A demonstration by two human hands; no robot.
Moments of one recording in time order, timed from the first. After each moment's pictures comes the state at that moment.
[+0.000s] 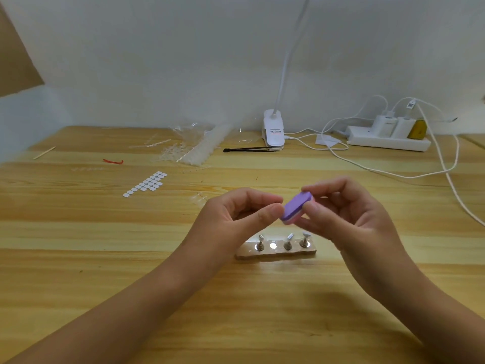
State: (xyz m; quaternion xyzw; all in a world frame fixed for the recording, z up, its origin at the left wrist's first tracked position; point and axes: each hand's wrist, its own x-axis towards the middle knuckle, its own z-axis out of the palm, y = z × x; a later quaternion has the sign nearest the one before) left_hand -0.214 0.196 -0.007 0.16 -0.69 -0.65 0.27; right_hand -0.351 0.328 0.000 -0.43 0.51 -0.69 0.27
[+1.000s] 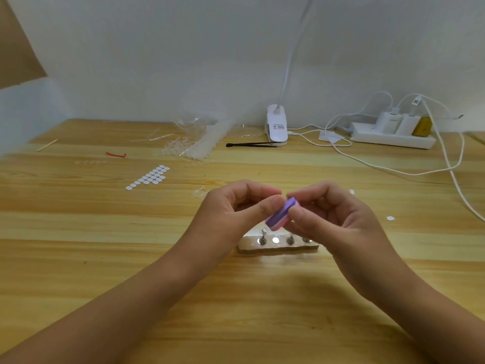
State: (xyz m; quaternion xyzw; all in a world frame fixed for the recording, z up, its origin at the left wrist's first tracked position) left_hand -0.216 0.195 -0.005 0.17 -0.69 -0.64 0.29; right_hand -0.342 0.325 0.001 -0.41 0.52 -0.69 0.29
